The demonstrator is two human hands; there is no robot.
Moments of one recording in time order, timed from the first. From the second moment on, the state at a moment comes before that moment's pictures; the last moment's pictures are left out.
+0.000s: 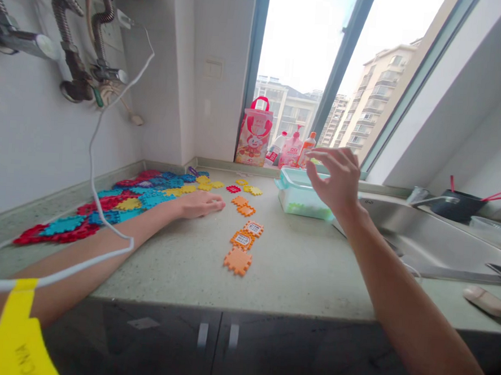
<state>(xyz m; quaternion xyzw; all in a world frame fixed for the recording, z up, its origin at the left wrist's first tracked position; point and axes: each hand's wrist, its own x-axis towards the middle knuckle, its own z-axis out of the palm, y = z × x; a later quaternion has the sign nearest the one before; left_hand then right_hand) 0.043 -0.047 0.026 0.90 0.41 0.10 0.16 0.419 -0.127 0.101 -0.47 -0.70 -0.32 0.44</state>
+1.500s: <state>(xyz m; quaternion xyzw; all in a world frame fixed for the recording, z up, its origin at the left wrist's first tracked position) 0.073 -0.008 -0.015 0.84 0.53 0.08 0.03 0.323 -0.030 -0.020 -0.45 -0.84 -0.02 0.29</state>
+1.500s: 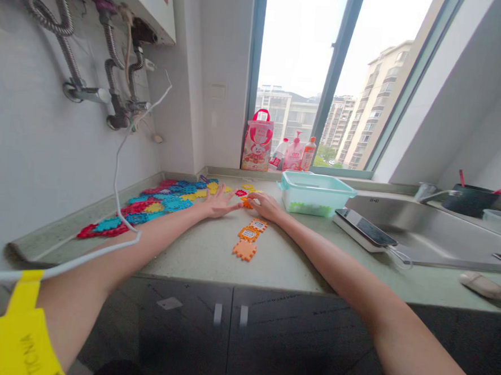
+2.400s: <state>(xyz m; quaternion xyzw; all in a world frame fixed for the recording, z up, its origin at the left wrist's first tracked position) 0.087 0.024 -0.011 0.81 0.58 0.05 0.03 0.389 -0.064 0.059 -0.44 -0.75 -0.39 0.29</state>
